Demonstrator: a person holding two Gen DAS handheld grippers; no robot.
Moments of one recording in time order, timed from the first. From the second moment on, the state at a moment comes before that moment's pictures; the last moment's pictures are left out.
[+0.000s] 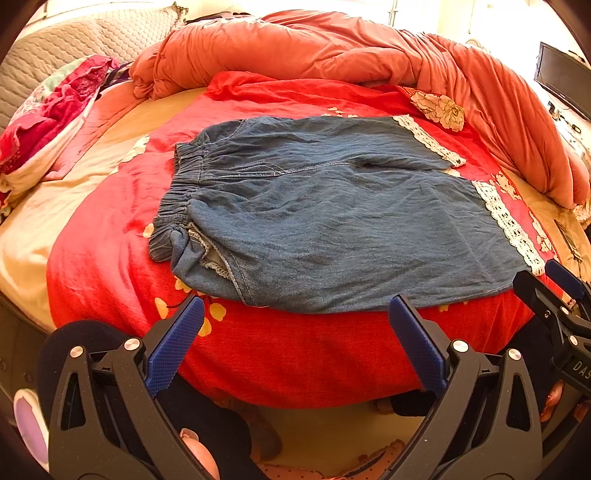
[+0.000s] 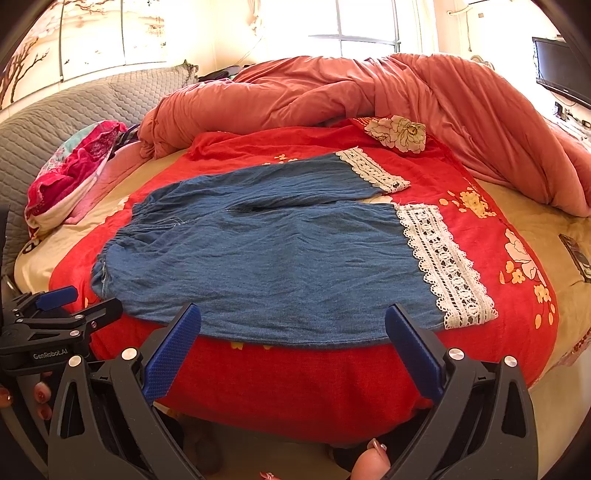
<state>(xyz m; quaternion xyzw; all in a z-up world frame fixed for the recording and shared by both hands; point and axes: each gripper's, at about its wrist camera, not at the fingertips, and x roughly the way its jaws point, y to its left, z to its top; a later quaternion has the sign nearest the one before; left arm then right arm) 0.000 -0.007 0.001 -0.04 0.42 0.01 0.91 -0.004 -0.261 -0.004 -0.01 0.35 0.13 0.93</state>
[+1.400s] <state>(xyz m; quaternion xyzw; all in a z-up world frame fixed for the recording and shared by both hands) 0.225 0.173 -0.018 -0.06 0.47 0.10 0.88 0.262 -0.067 0.008 -0.21 0.37 0.32 0.84</state>
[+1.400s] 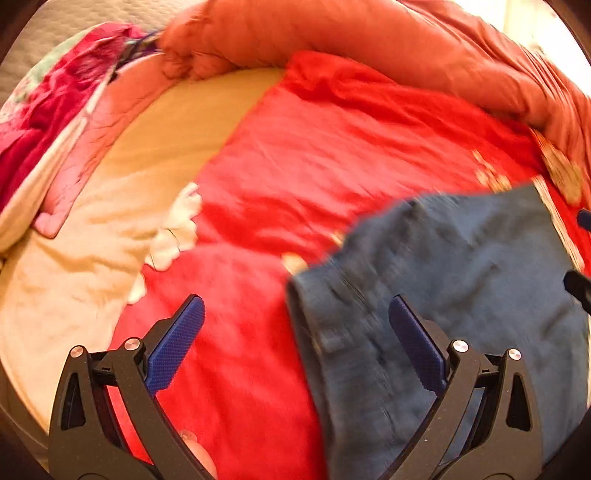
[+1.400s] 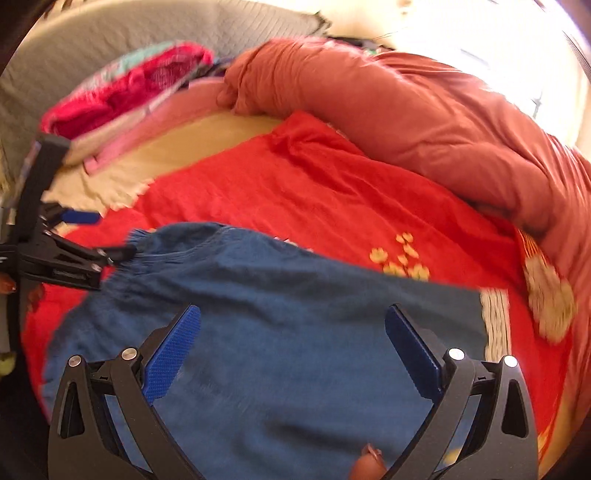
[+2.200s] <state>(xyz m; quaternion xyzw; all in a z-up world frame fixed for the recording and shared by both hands) 0.233 0.157 -0.005 -0.04 0.41 0.00 0.91 0.345 0.021 -0.072 -0.38 0.38 0.41 0.73</state>
